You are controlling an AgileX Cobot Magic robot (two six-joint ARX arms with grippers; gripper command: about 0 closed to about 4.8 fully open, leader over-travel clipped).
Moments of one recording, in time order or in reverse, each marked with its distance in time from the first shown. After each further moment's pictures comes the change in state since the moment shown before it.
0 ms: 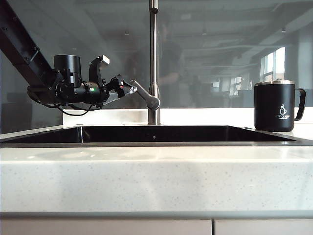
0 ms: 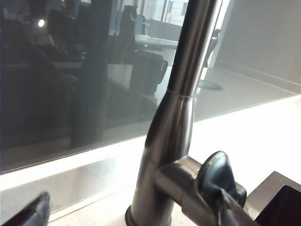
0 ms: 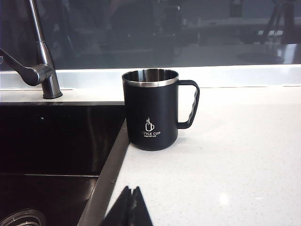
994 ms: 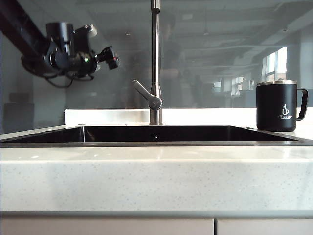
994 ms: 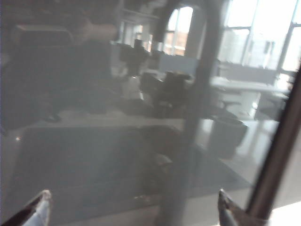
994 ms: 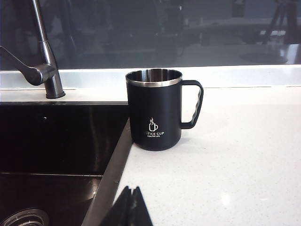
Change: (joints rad) left arm 0.006 -0.153 0.002 -0.047 -0.339 0.053; right arm 0.000 0.000 0.000 0.000 0.000 0.000
